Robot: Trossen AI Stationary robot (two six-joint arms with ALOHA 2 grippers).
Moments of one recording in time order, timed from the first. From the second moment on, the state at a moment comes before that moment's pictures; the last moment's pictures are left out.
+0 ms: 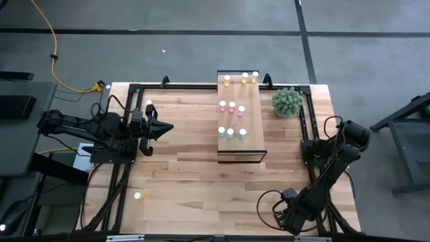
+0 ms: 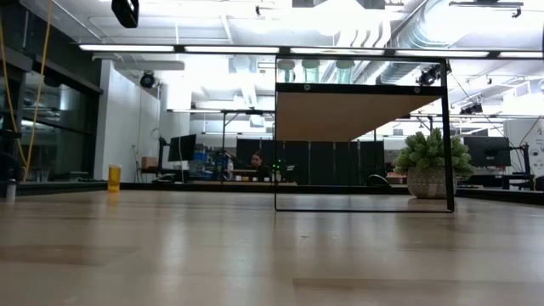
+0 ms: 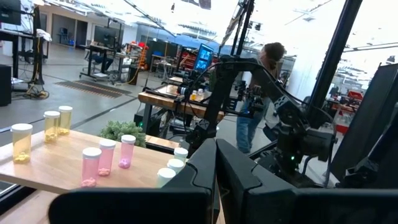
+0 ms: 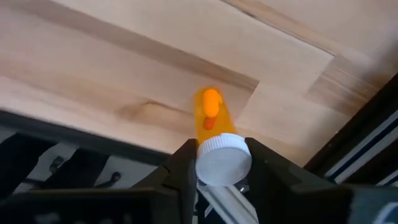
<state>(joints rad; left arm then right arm) -0.06 0.56 0.49 0.20 -0.27 -0.19 0.98 1.67 1.09 -0.80 -0.24 2.17</state>
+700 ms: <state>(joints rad) -0.06 0.56 0.49 0.20 -0.28 -0.19 0.73 1.34 1.16 -0.47 0.34 1.46</state>
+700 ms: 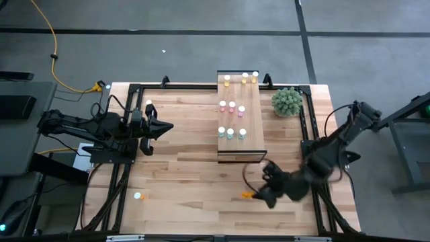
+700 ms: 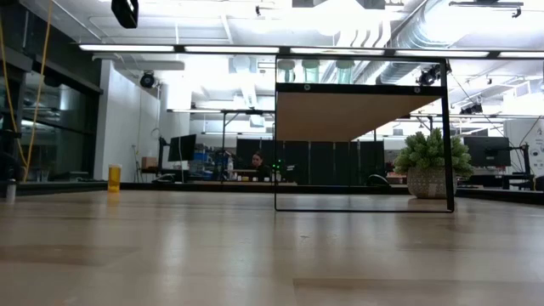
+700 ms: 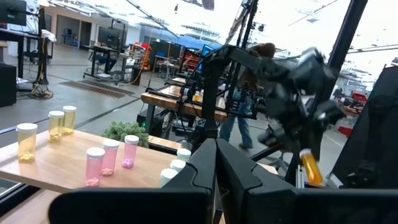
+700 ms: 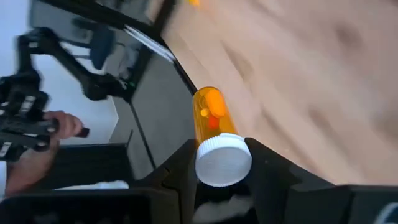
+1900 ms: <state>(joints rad) 0.12 1.37 1.33 -0.06 -0.22 -0.28 0.03 1.34 1.57 -0.89 0.25 0.19</state>
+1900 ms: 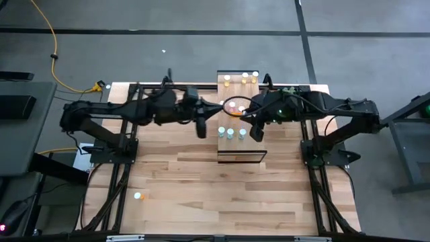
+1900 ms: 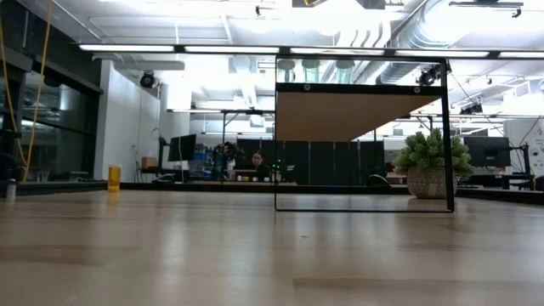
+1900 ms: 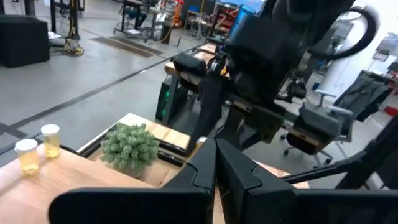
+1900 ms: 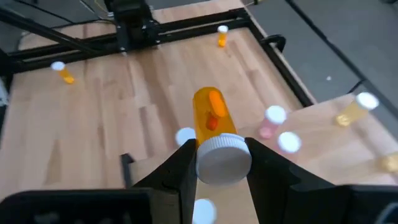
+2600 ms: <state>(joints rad) 0.18 1.51 1.39 0.02 -0.33 -0.26 -0.09 1.34 1.57 -0.76 0.21 0.13</state>
